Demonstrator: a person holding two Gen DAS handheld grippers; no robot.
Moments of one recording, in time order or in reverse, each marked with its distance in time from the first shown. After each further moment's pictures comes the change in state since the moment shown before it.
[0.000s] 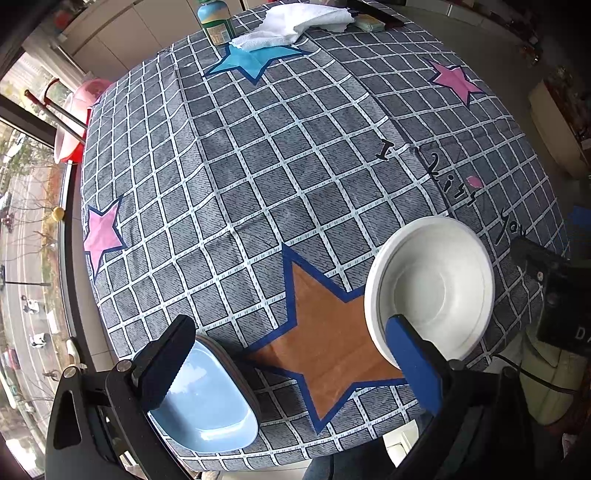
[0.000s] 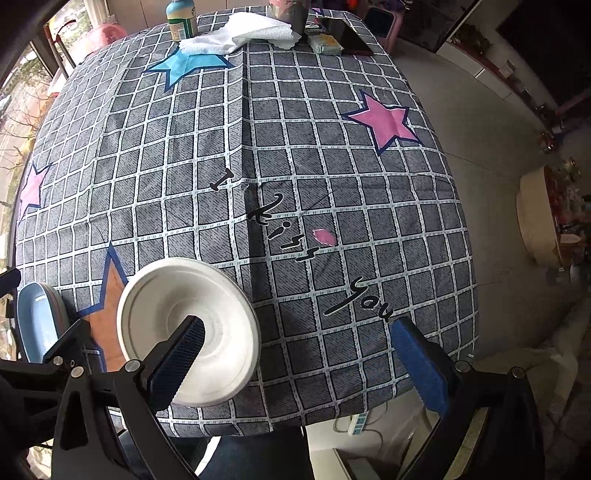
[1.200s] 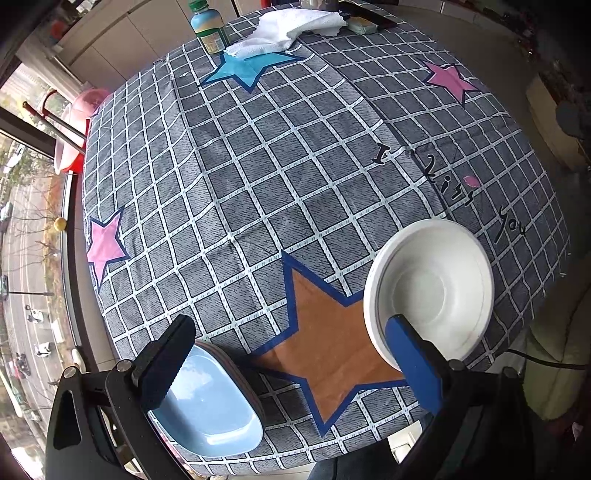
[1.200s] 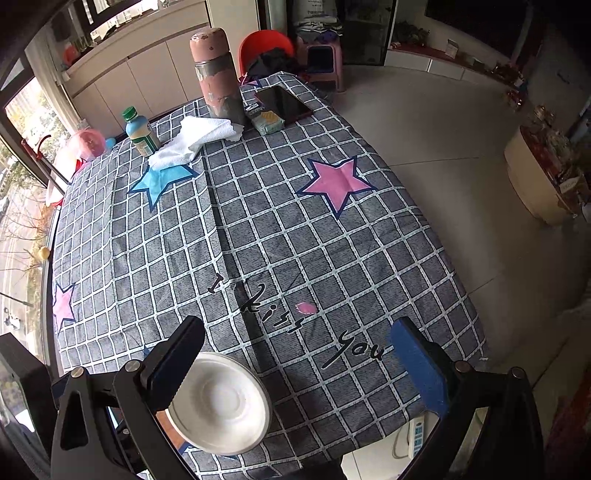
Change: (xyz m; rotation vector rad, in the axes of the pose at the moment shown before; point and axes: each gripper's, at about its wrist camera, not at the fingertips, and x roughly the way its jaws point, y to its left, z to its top) left arm -0.004 -0.002 0.002 0.037 -0.017 0.012; right arm -0.055 -0.056 0.019 0.259 -0.220 0.115
